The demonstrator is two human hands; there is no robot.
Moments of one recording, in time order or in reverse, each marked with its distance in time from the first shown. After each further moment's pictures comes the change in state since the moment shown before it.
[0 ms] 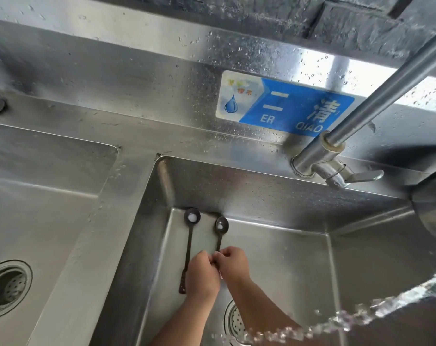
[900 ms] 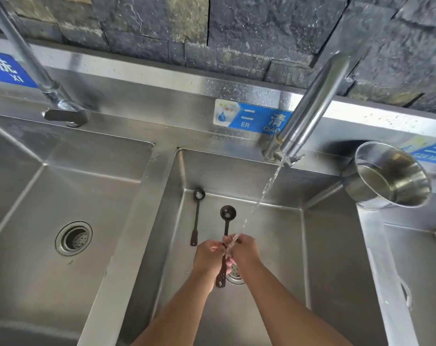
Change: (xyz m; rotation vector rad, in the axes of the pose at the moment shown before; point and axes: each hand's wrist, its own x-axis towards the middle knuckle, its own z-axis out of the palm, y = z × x) left_hand -0.158 0.047 -0.095 -0.685 -0.316 -0.276; right_hand -0.162 -0.006 -0.079 0.318 -0.105 0.111
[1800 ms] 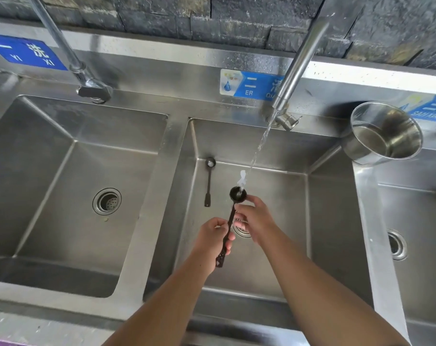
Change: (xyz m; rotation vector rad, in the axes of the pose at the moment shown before) left_hand -0.100 -0.015 -0.030 0.071 -0.061 0.024; right_hand -0.087 -0.004 -0.022 0.334 -0.149 -0.039
